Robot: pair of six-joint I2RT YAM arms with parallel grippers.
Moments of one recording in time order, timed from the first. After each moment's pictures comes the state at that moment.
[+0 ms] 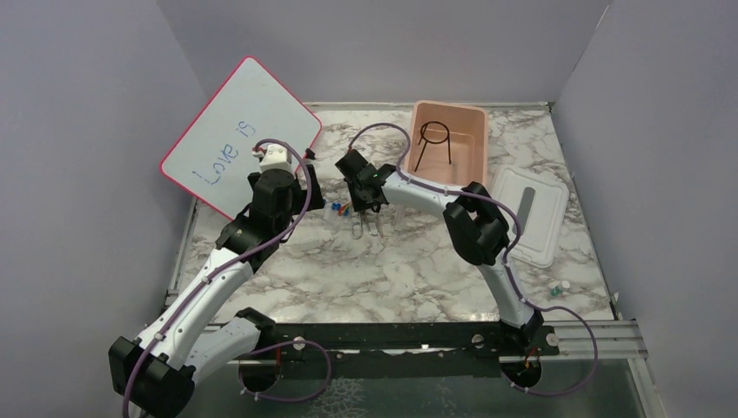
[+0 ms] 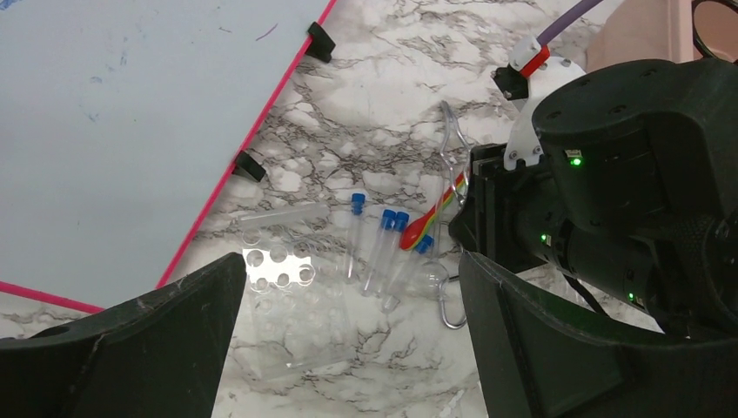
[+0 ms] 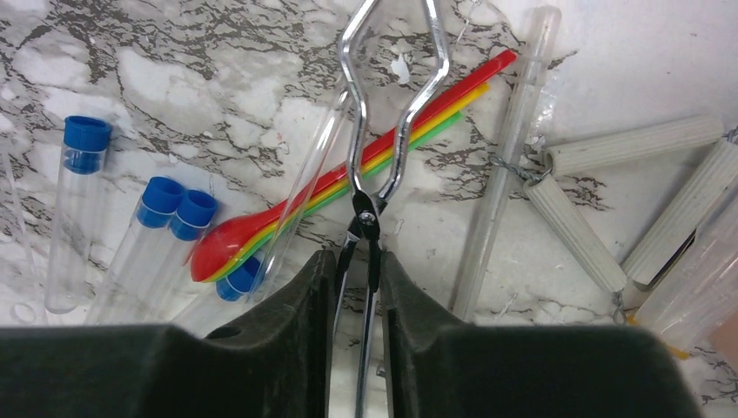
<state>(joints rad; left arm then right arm) -0.48 0.94 0.84 -0.35 -0.39 -0.39 0.82 2.27 1.79 -0.54 0.25 0.43</state>
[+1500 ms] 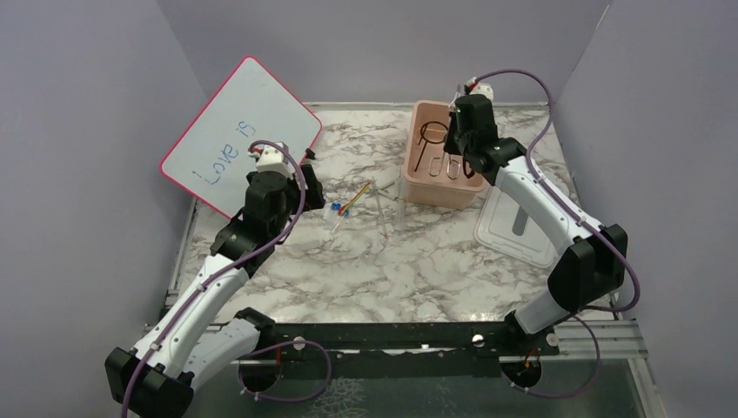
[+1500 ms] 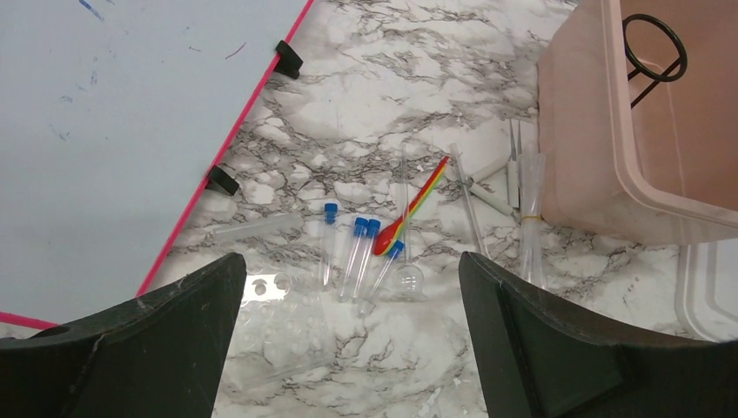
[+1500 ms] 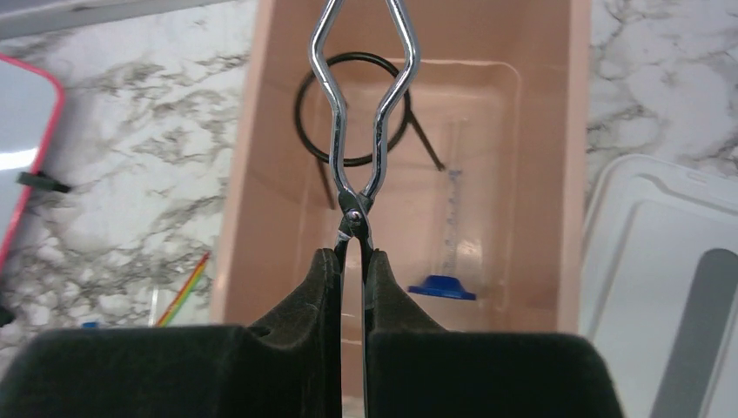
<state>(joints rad) -0.46 0.89 0.83 -0.31 -0.30 -0.39 0.46 1.57 1.45 -0.41 0.35 0.36</state>
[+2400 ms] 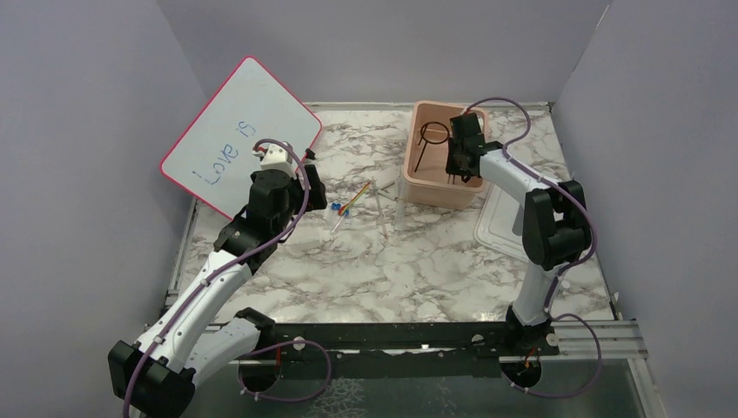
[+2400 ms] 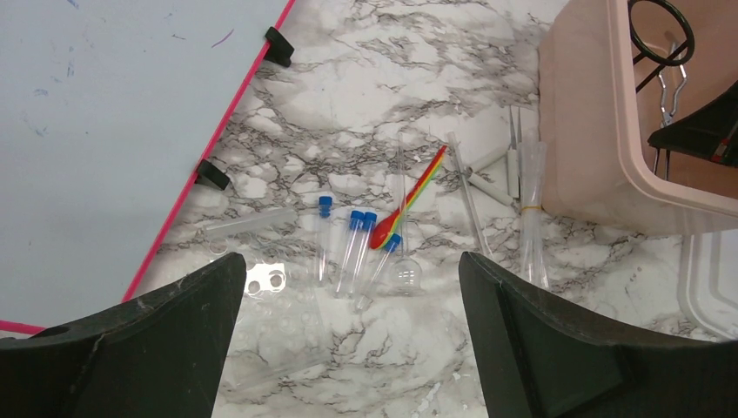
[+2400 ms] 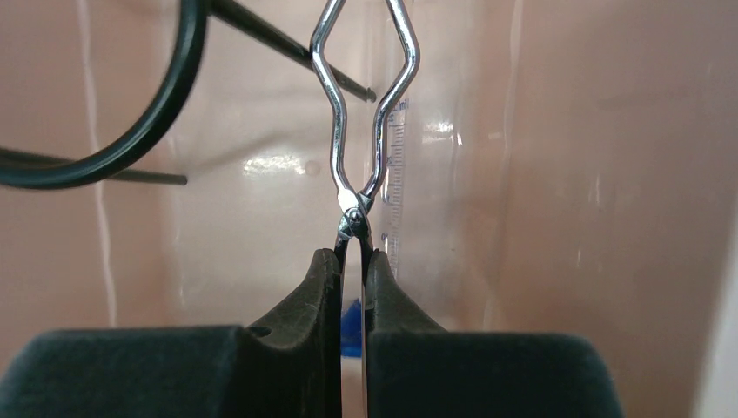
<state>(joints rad) -0.46 0.92 0.83 -0.31 -0.28 -0.38 0.29 1.87 1.39 -0.39 0.24 0.35</state>
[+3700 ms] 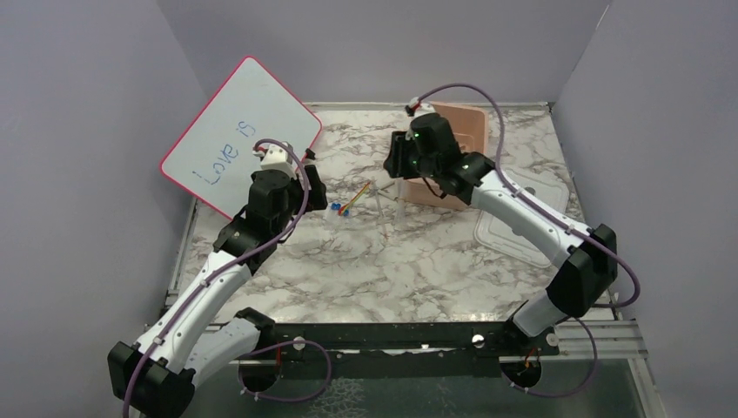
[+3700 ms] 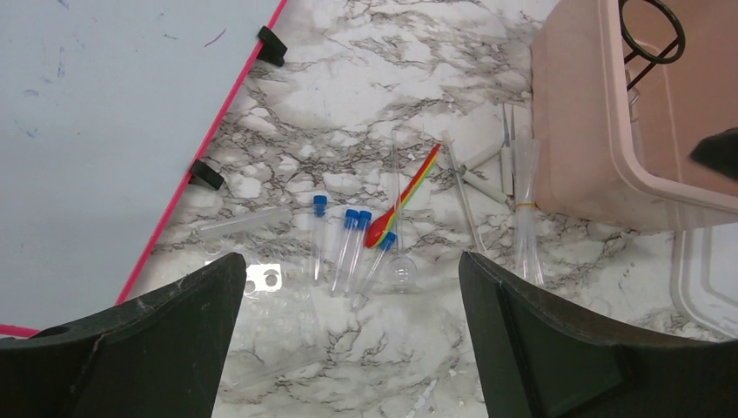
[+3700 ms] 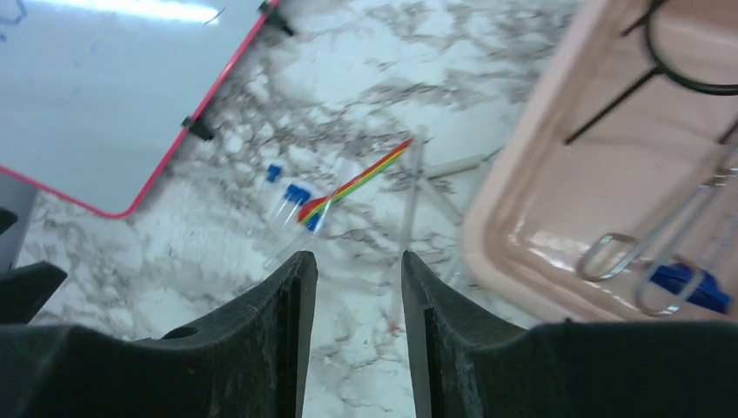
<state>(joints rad) -0.46 0.93 0.83 -0.31 -0.26 -0.39 0.64 1.54 1.43 -0.42 0.14 0.40</state>
